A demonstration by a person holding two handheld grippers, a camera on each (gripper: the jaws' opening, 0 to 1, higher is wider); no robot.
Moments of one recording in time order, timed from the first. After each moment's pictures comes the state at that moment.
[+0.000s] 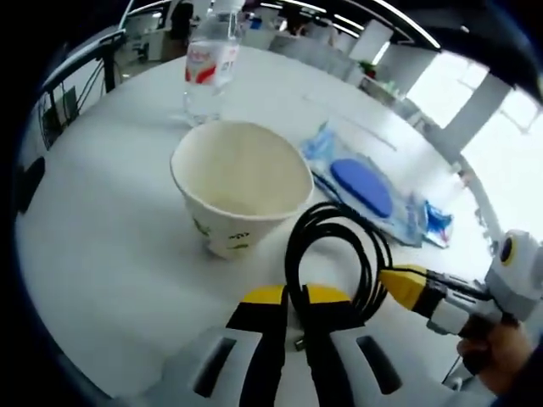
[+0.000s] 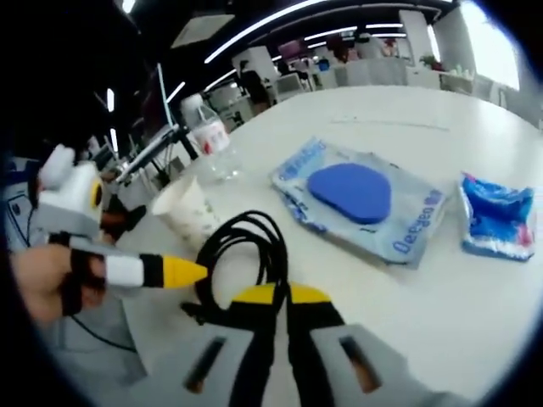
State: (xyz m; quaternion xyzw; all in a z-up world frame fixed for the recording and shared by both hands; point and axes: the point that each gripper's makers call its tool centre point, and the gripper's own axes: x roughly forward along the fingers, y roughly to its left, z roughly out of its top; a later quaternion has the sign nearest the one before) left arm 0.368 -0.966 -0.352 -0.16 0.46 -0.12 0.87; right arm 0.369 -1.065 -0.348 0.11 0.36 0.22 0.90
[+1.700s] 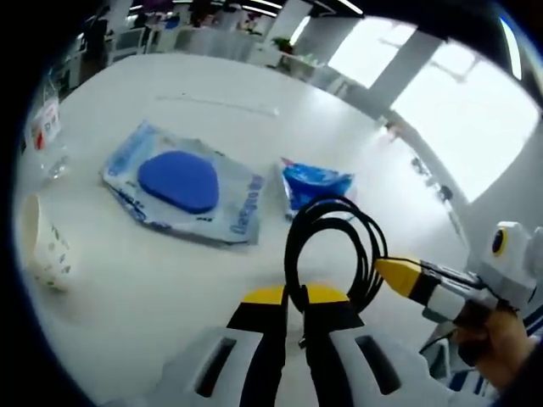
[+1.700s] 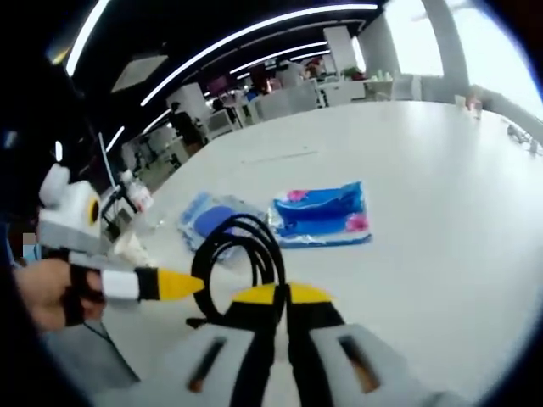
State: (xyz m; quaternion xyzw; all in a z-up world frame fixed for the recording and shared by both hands) left arm 0.344 -1.156 -0.321 -0.10 0.46 -0.31 0.83; right arm 0.322 -1.251 -0.308 0.15 0.32 0.03 0.94
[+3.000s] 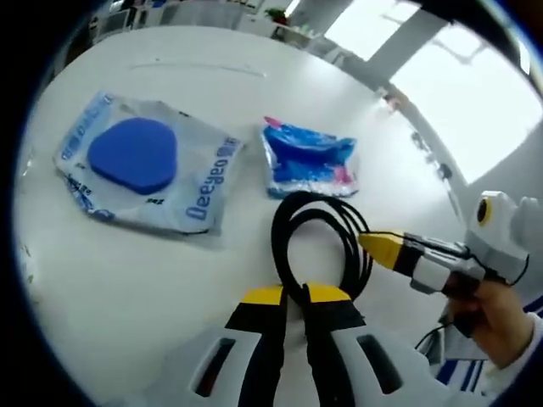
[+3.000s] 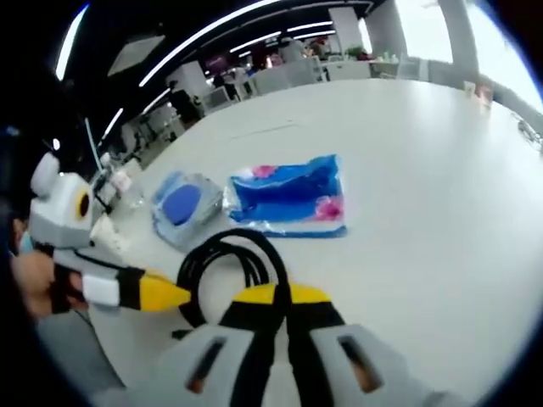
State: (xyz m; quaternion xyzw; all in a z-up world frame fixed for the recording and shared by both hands) left arm 0.342 -1.192 -0.364 -0.08 0.52 -0.32 0.78; right arm 0.343 -1.290 -0.361 0.14 0.38 0.05 0.91
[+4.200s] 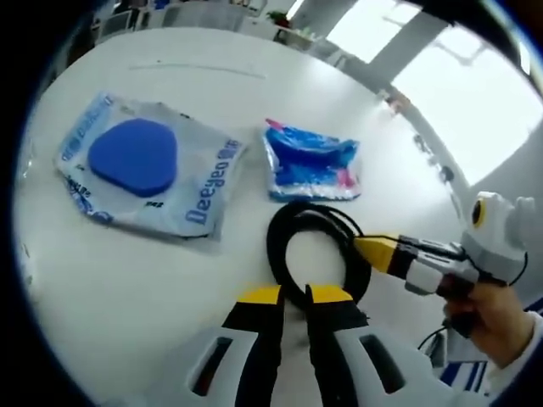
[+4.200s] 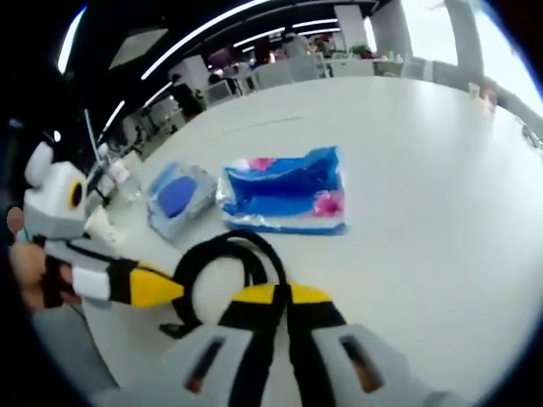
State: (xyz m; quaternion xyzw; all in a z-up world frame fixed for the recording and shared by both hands) left arm 0.348 -1.195 -0.363 -0.08 0.51 -0.32 0.79; right arm 0.349 -1.292 -0.369 0.13 0.38 0.06 0.91
